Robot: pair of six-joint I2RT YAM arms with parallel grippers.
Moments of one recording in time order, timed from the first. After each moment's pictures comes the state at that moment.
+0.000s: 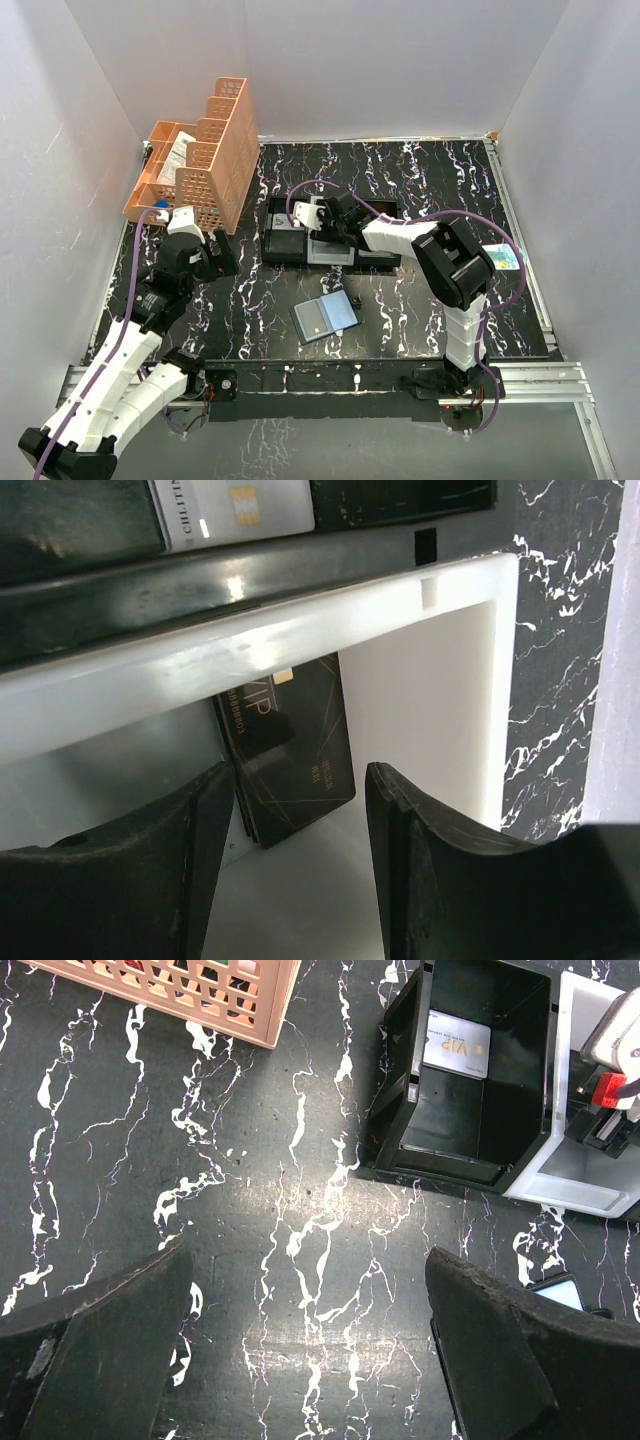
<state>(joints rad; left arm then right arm) -0.41 0.71 0.76 -0.67 -0.32 -0.45 0.63 1.97 1.22 0.03 0.05 -0.89</state>
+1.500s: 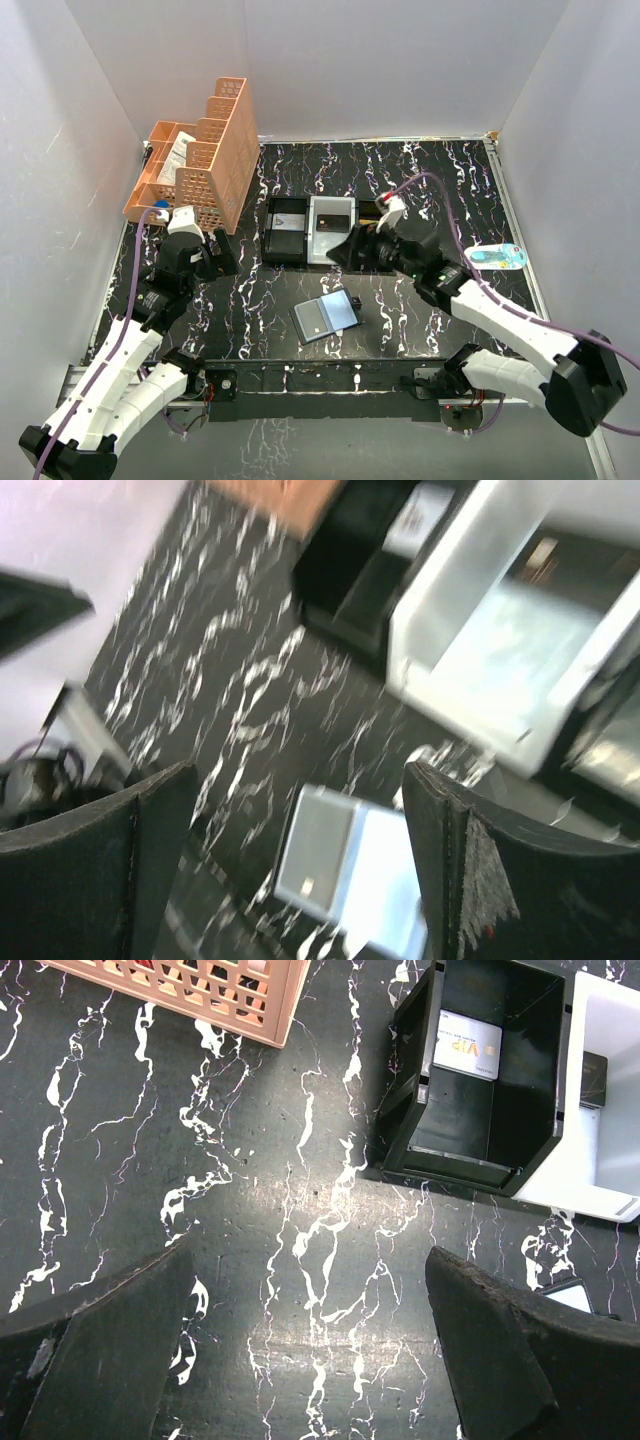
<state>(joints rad) -0.41 0.72 0.76 -0.67 -0.33 -0.45 0.64 1.03 0.69 0.08 -0.17 0.50</state>
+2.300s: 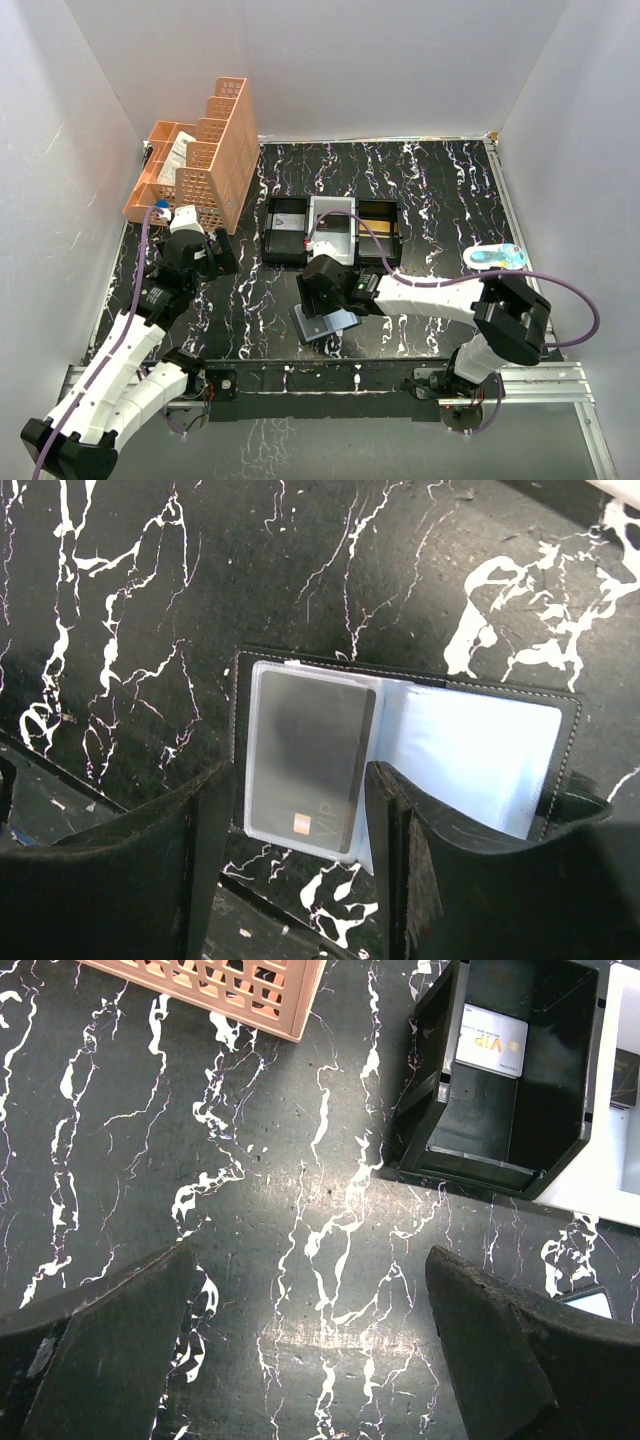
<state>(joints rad) -0.41 0.75 0.76 -0.67 -0.36 -0.45 1.08 1.51 0.91 -0.29 0.16 0.66</state>
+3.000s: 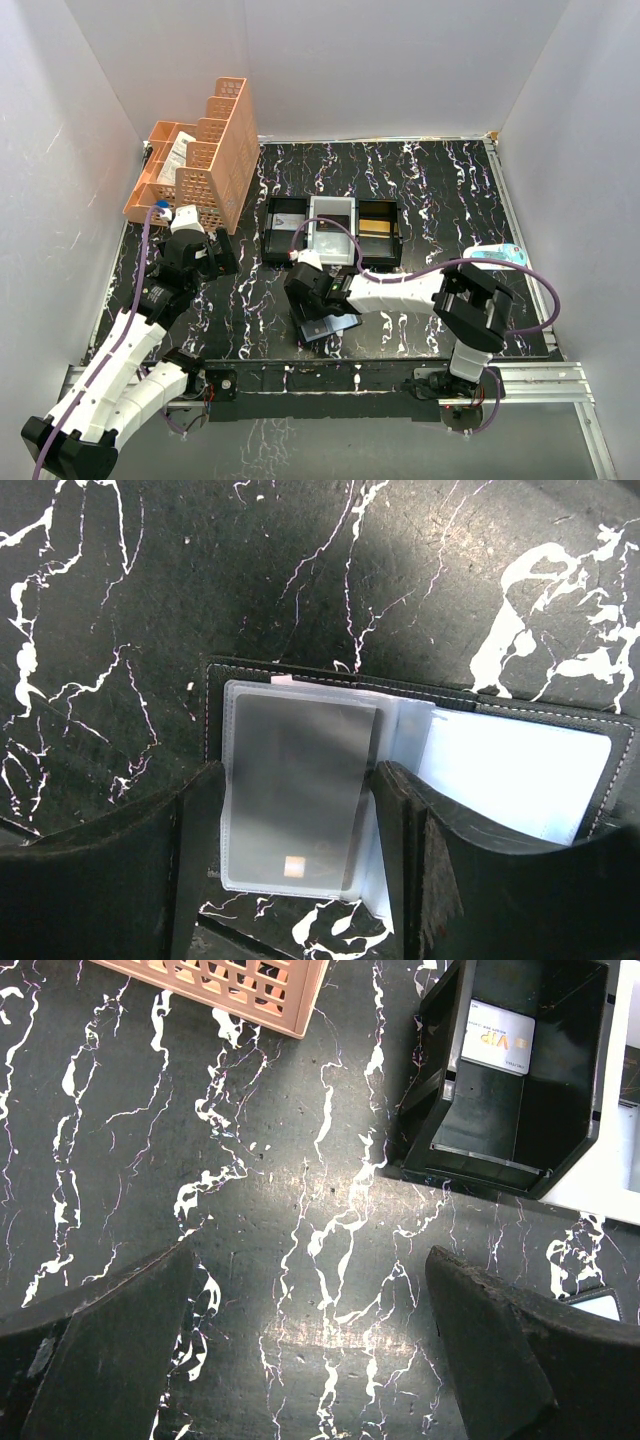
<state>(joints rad) -0.41 0.76 0.76 -0.68 -0.36 -0.45 1.12 1.72 1.05 -0.38 0.21 0.65</state>
